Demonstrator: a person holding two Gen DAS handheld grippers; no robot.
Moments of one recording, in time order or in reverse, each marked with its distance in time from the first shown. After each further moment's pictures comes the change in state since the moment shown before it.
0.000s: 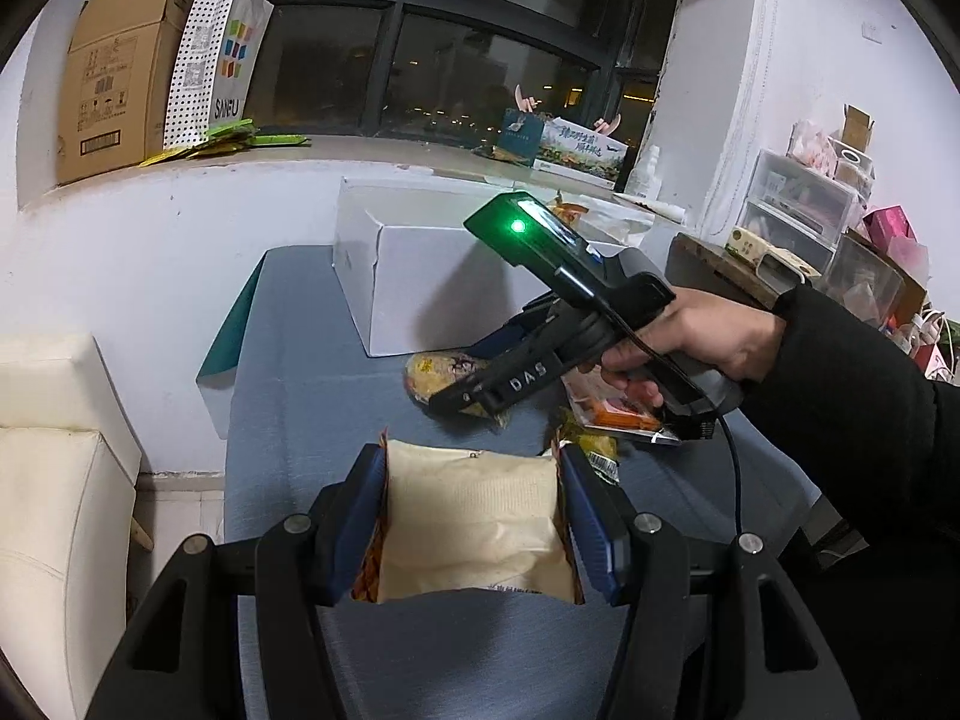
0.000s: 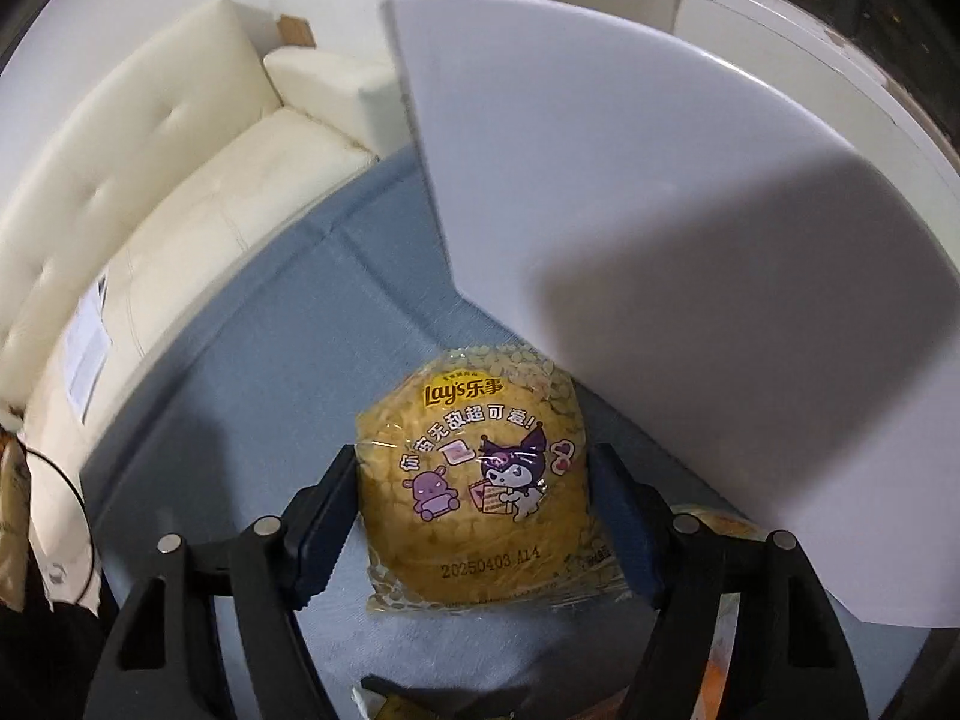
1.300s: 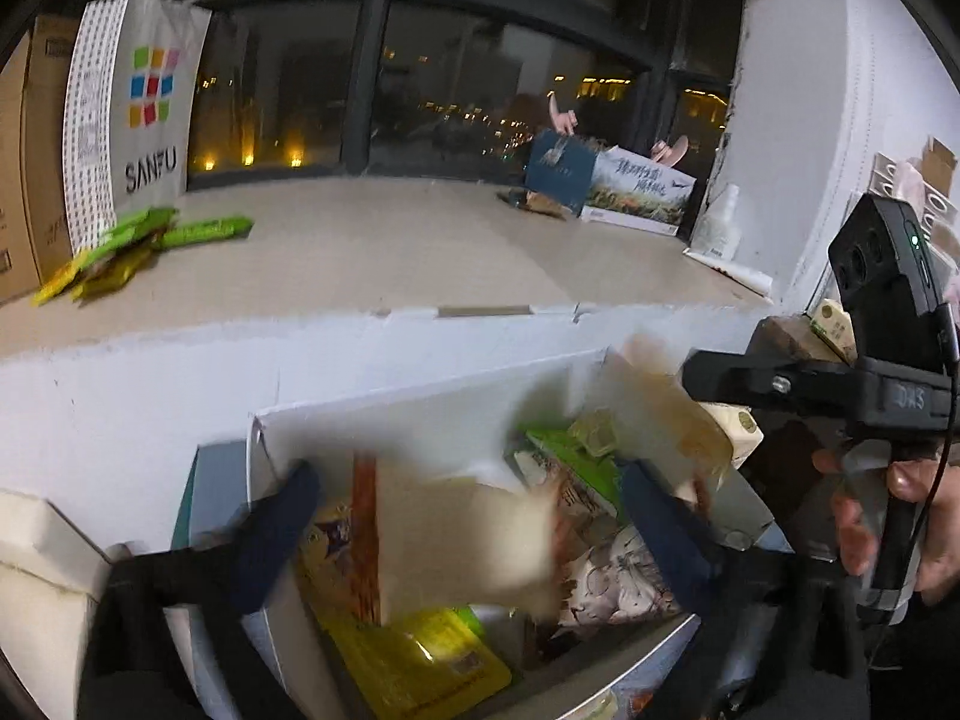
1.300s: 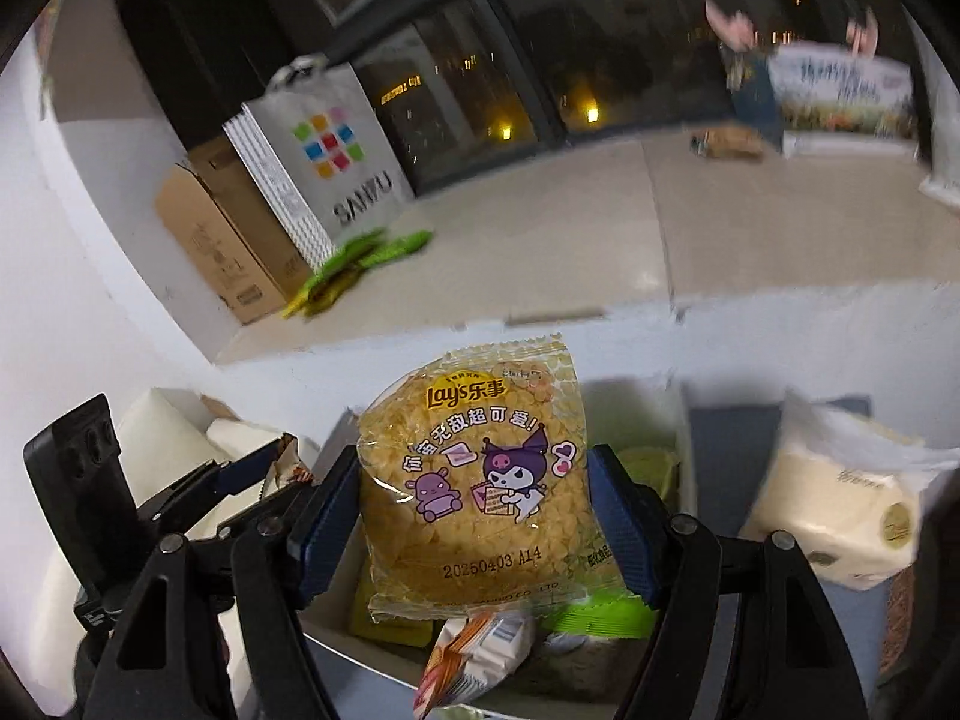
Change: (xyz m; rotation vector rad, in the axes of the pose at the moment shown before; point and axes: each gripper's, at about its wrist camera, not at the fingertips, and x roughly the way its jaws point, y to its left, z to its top) left arm 0.218 0.018 0.247 0.014 0.015 0.066; right arm -0.178 -0.201 0.003 0.583 -0.577 0.039
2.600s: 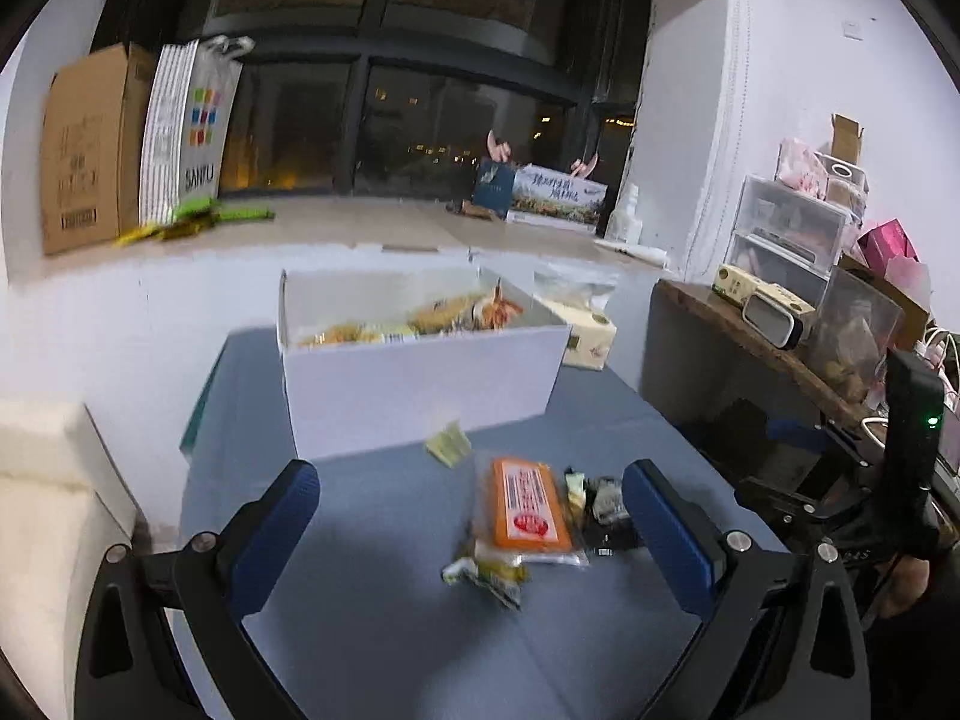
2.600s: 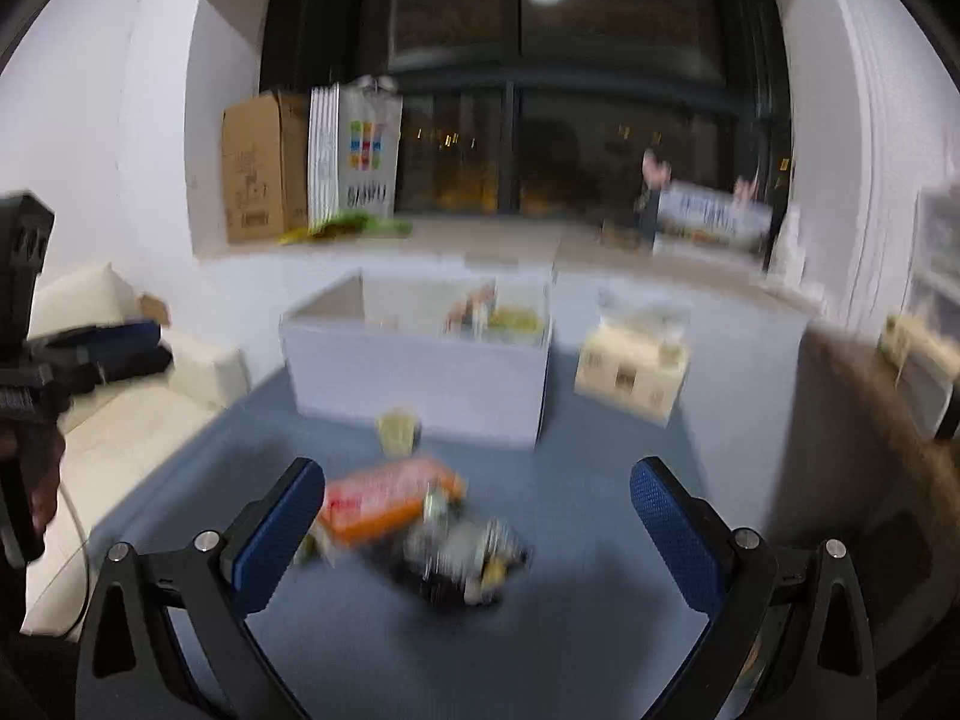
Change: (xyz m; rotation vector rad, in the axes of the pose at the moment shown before) left arm -0.208 -0.093 -0.199 0.009 -0.117 -0.028; right arm -0.196 0.070 -0.276 -0.310 -0.203 -0.348
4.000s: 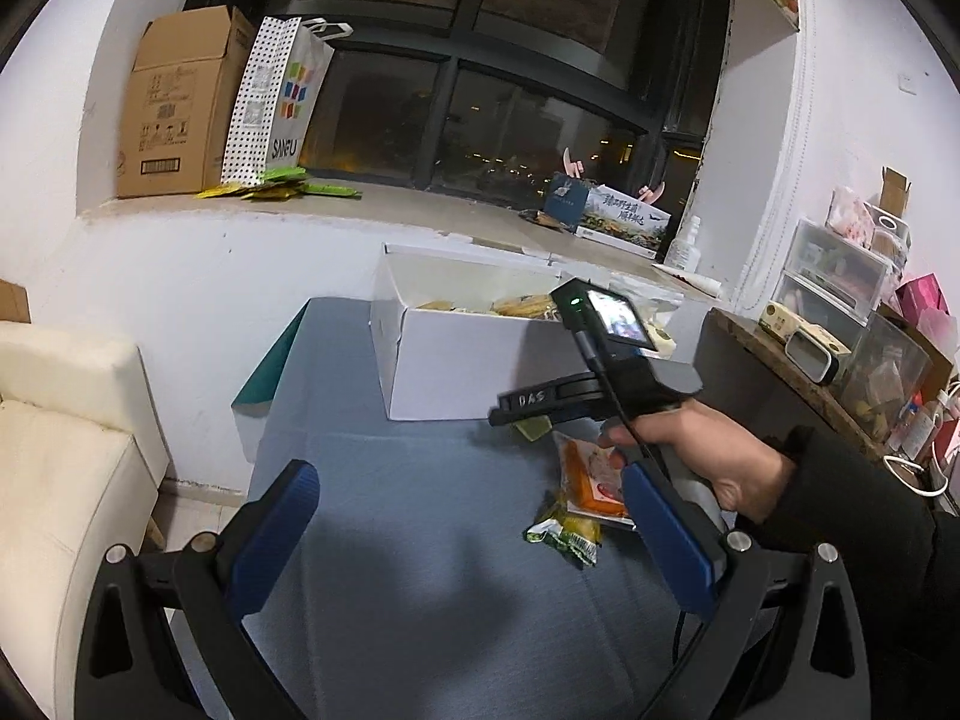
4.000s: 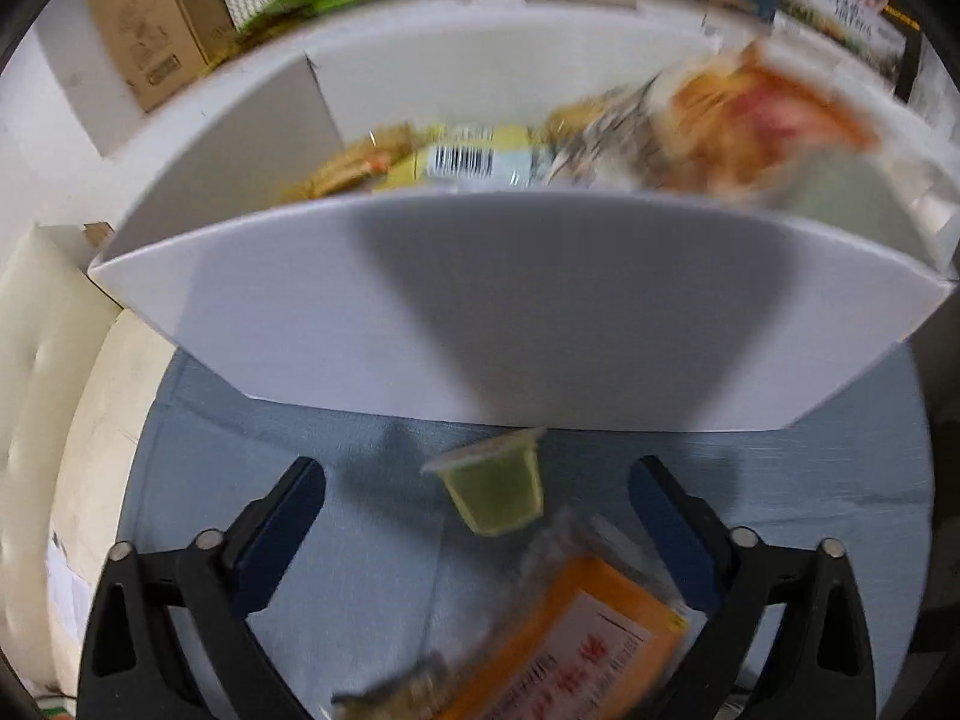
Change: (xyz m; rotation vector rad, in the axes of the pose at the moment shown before) left arm -0.036 0.060 -0.033 -0.130 -0.041 0.090; right arm 0.282 0.067 0.058 0.140 0.568 0.074
